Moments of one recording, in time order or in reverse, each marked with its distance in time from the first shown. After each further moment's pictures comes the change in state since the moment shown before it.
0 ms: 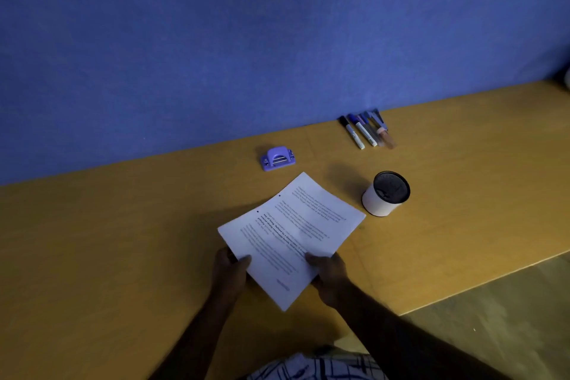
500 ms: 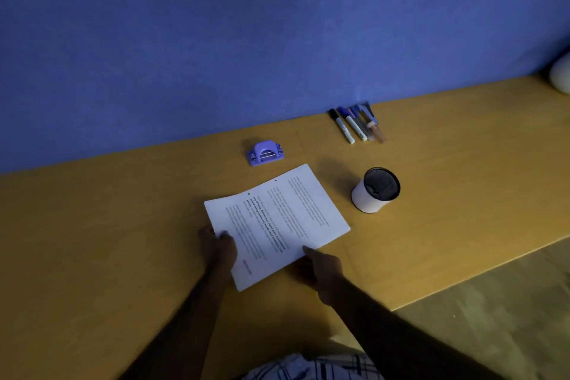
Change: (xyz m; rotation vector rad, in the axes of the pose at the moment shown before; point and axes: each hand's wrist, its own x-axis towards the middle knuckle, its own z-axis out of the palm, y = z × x) left_hand 0.044 0.022 0.034 0.057 0.340 -0.108; right_hand 0.007 -0.015 -0.008 -0.200 0.169 0.188
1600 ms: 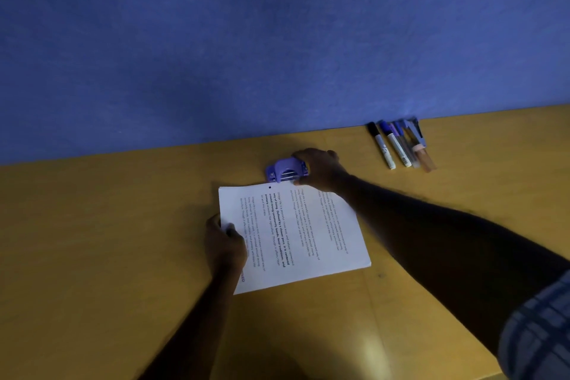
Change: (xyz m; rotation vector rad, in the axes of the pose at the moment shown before) left_hand 0.073 0.036 0.038 0.163 0.091 0.139; right_hand 0.150 -0.228 0.136 -1.613 -0.176 -1.050
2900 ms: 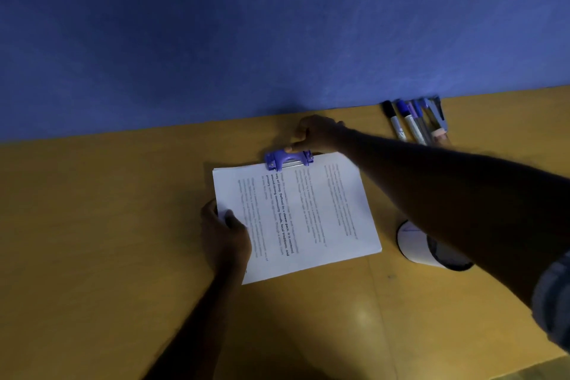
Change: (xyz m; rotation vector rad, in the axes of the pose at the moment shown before) left_hand 0.012 0.007 0.018 0.000 0.048 0.011; right_hand 0.068 0.001 -0.023 -0.082 -0.274 0.119
